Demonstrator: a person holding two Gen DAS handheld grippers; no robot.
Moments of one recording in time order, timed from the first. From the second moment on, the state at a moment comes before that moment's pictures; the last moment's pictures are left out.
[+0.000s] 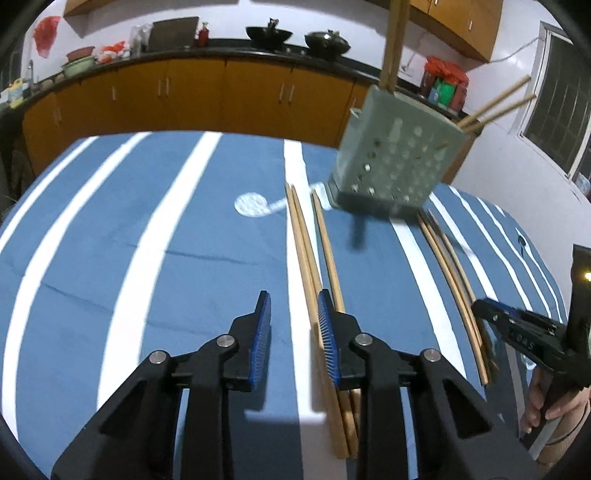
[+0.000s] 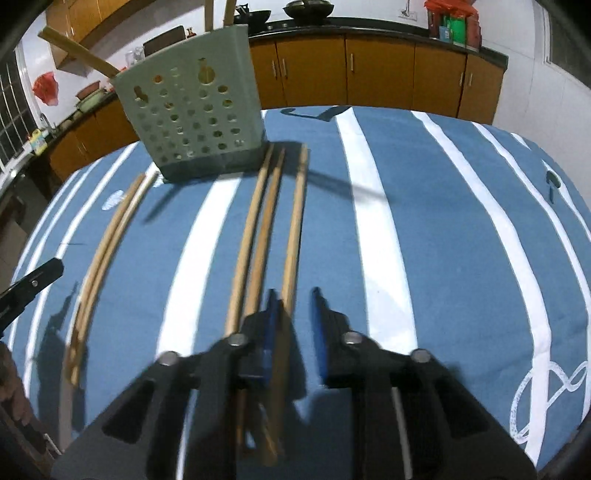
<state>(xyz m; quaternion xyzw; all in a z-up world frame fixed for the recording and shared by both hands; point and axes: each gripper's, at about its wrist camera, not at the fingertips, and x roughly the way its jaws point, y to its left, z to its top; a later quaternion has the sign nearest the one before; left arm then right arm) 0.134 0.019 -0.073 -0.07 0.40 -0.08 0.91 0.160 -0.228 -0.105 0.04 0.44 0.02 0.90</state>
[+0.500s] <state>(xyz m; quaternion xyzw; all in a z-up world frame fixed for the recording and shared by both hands) 0.134 0.003 -0.093 -0.05 0.43 -0.09 0.90 0.165 -0.260 -0.107 0.06 0.44 -0.02 0.90</state>
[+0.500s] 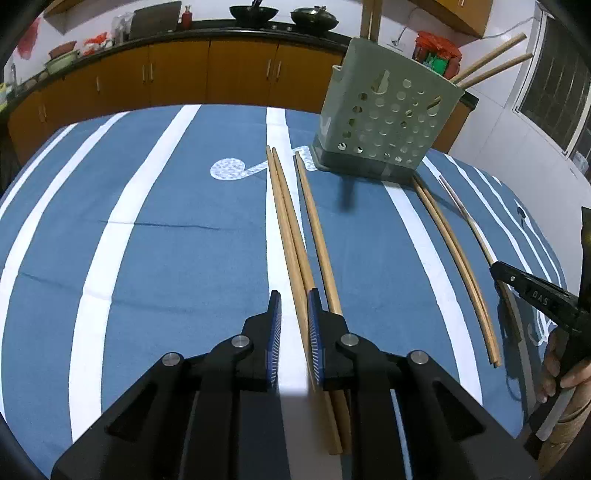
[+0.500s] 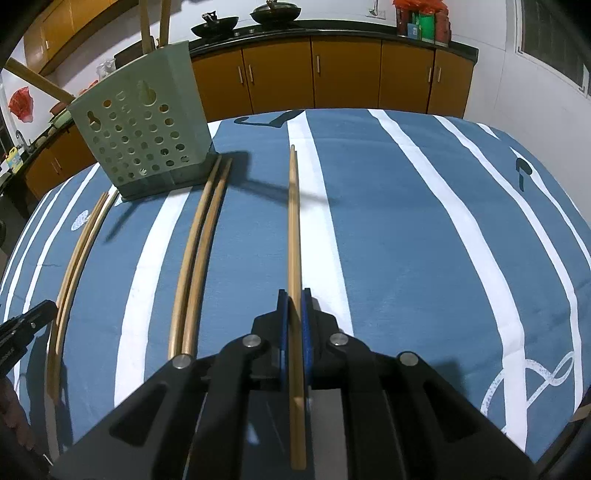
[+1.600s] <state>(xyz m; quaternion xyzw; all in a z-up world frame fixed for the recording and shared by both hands) 0.161 0.050 -0.093 -0.07 0.42 -0.02 0.90 0.174 -0.268 -0.110 0.02 0.42 -0.06 0.91</state>
